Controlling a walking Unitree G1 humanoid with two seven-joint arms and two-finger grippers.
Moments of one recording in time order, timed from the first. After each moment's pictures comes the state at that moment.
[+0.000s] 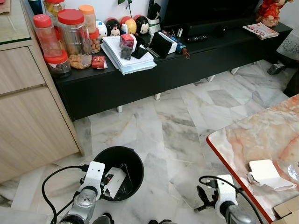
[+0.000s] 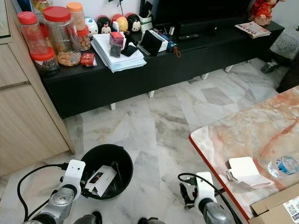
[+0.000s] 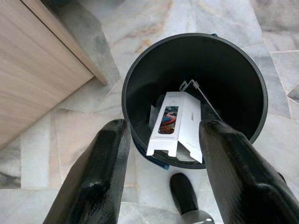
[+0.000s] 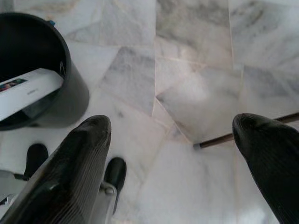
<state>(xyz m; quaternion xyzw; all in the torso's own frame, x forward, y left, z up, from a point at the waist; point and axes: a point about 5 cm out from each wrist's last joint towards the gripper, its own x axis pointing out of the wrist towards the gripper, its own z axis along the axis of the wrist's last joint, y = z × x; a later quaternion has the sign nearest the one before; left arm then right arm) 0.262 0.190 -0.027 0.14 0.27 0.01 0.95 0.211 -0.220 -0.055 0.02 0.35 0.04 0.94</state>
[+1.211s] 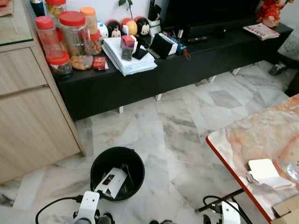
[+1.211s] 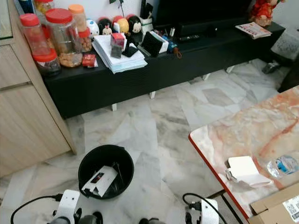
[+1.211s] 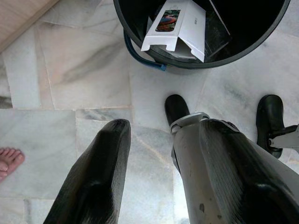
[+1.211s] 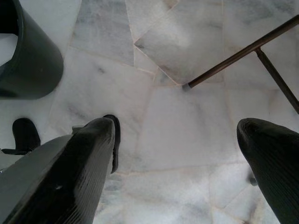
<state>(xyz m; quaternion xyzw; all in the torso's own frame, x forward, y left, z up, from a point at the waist) 0.193 0.202 -0.074 0.12 0.41 0.02 0.91 0.154 -0.217 -0.089 0.05 0.45 -0.06 0.89</state>
